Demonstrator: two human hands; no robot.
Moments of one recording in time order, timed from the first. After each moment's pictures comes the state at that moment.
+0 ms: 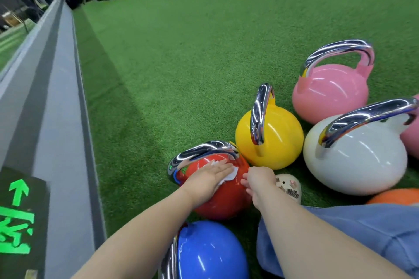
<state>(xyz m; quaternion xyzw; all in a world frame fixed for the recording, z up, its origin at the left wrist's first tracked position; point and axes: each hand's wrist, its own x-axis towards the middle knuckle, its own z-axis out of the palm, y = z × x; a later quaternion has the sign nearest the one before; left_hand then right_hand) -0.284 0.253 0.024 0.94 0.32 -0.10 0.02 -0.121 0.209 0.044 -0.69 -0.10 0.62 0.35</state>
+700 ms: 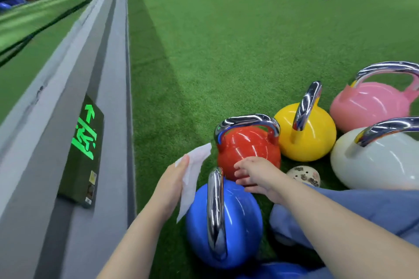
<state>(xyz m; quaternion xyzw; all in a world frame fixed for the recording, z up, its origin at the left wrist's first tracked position) -0.374 0.073 0.131 0.51 0.53 0.42 0.53 -0.191 0.124 0.109 -0.59 -0.40 0.67 0.20</state>
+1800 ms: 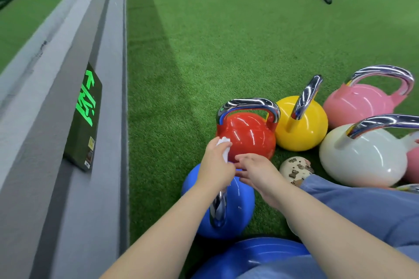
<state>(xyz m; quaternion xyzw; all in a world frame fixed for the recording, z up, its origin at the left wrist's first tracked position) -0.318 0.075 0.080 0.59 0.69 0.29 0.32 -0.207 0.070 0.101 -0.61 -0.41 0.62 0.25</state>
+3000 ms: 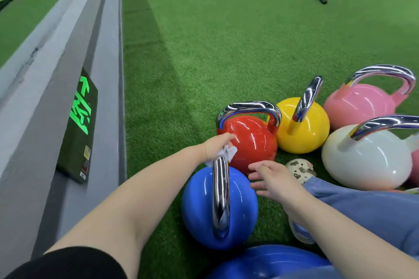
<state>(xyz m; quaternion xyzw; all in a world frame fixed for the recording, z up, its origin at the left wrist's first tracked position) -0.348 0.165 0.063 0.52 0.60 0.14 0.59 -0.188 0.072 0.102 -0.65 -0.43 0.59 0.24</state>
